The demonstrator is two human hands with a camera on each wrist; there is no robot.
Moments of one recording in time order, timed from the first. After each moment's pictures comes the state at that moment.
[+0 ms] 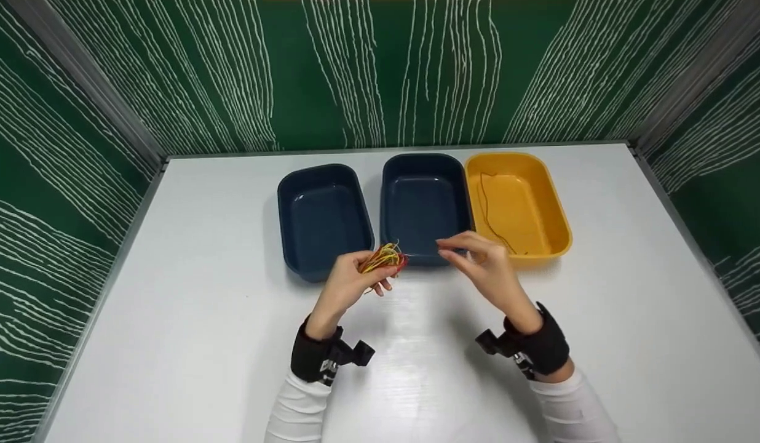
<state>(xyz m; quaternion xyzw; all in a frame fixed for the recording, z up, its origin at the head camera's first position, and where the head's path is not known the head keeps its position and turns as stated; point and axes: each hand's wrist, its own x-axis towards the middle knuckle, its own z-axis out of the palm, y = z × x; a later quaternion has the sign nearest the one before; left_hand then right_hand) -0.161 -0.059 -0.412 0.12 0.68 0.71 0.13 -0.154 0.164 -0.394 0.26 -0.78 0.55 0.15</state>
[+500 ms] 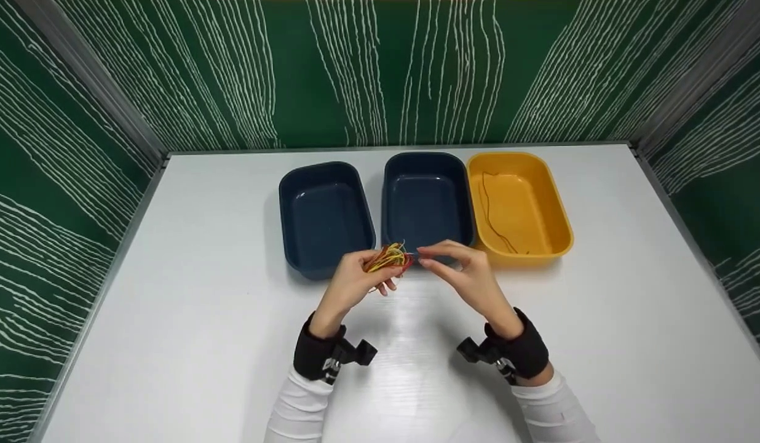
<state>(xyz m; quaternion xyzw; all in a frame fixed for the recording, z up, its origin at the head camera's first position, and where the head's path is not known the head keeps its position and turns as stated) -0.153 -0.058 -0.400 0.13 0.70 0.69 0.13 -0.141 0.136 -0.388 0.24 -0.77 0.58 0.10</state>
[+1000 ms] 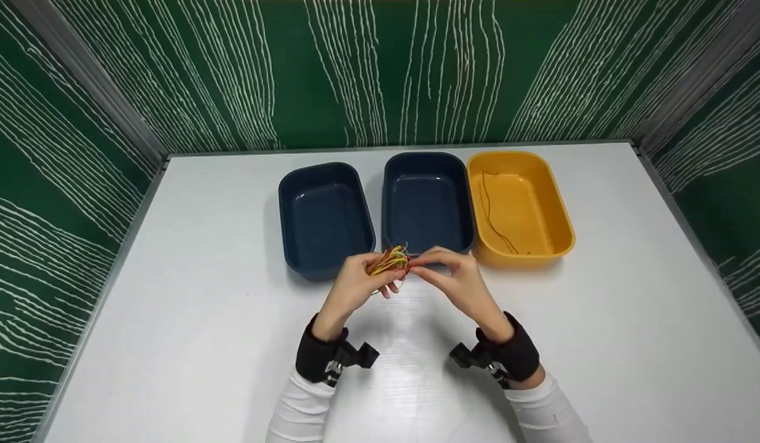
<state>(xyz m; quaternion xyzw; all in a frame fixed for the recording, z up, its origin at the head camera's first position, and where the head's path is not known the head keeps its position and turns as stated) -0.161 -0.054 -0.422 0.14 0.69 0.69 0.13 -0.143 0.125 -0.401 0.25 -0.75 0.60 0.10</state>
